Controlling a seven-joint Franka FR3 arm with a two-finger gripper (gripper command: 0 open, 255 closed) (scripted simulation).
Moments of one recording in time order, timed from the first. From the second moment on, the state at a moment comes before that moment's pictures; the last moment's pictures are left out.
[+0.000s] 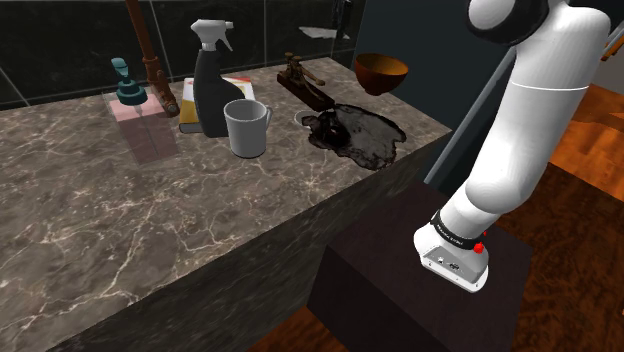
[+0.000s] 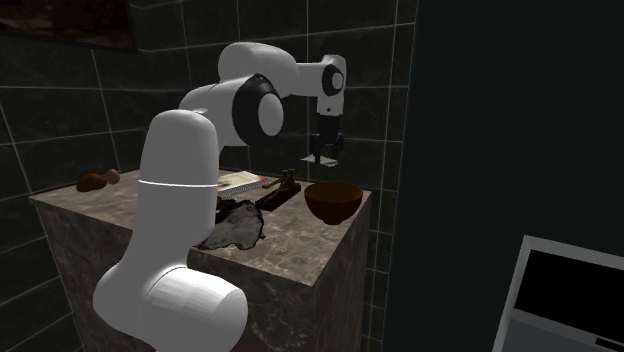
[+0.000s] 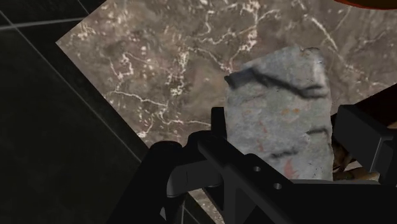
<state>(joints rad) -0.10 0.29 -0.16 -1.29 0.10 1.53 -1.12</state>
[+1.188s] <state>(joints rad) -0.16 -0.12 -0.22 -1.69 0.02 1.54 -1.25</state>
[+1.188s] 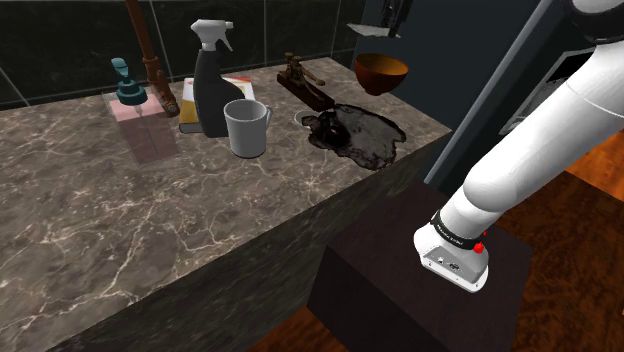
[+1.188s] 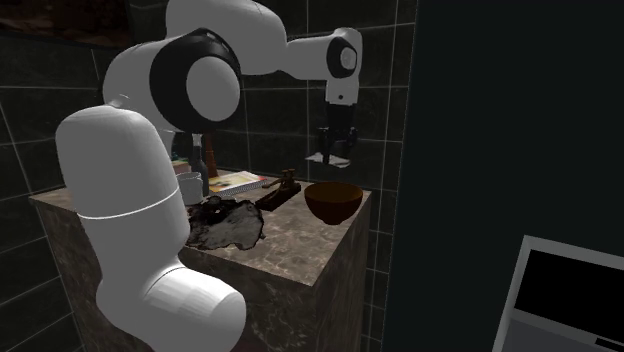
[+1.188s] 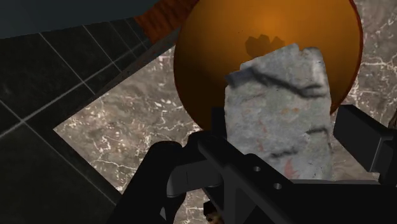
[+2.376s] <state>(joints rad) -0.19 -0.24 -0.26 -2.02 -0.02 1.73 -1.31</state>
